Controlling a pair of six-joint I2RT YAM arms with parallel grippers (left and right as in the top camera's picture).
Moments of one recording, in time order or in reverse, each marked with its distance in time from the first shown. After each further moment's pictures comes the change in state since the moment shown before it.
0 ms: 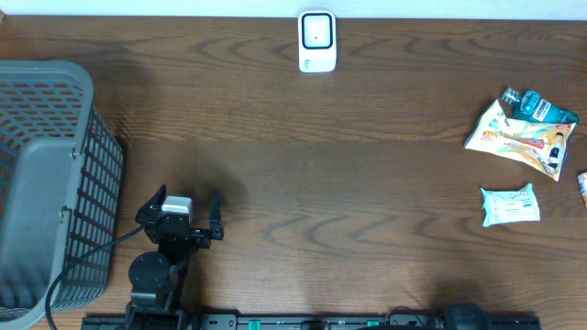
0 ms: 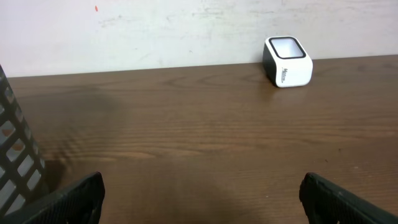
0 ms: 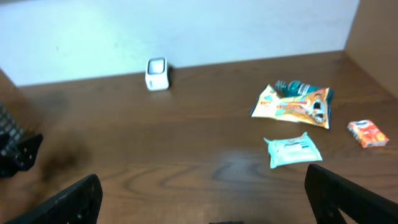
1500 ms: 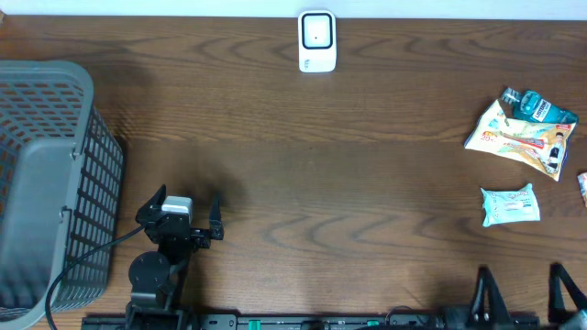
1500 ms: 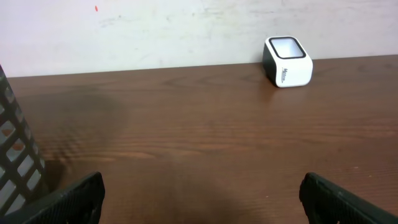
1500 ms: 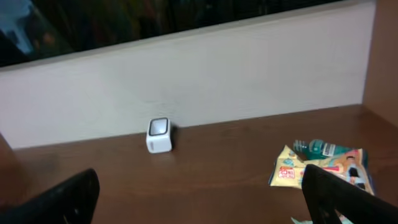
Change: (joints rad) left arm 0.000 0.000 0.000 0.000 0.000 0.000; right arm -0.025 -0.268 -0.700 0.701 0.000 0.058
